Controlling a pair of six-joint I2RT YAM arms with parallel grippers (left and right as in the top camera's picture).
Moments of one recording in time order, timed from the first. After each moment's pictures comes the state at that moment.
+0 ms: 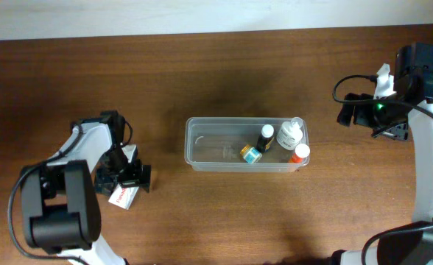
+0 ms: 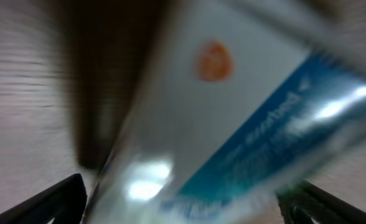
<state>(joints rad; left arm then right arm) 0.05 1.89 1.11 -1.11 0.03 0.01 -0.24 1.61 1.61 -1.35 -0.12 0.07</state>
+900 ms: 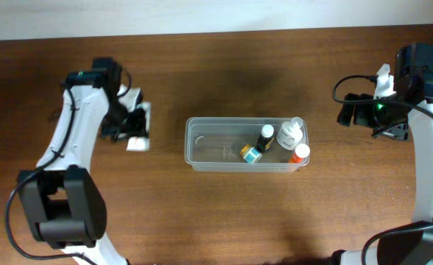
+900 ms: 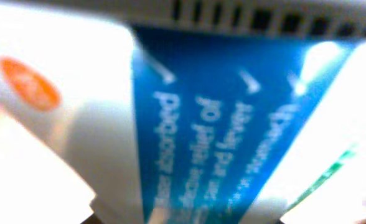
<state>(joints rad) -0.04 1.91 1.63 -1.27 0.19 0.01 -0.24 1.61 1.61 -1.35 -0.12 0.07</state>
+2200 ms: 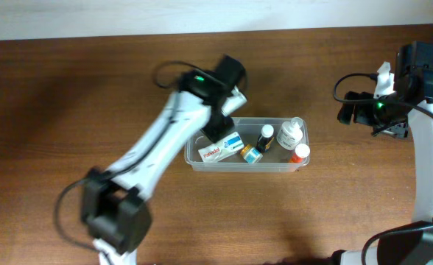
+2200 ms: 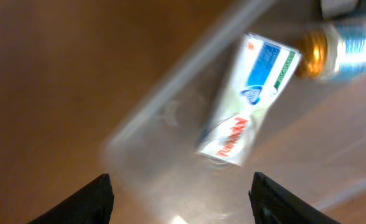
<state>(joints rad) -0.58 1.97 1.86 -1.23 -0.14 0.25 -0.24 1.61 1.61 -1.31 -0.12 0.06</state>
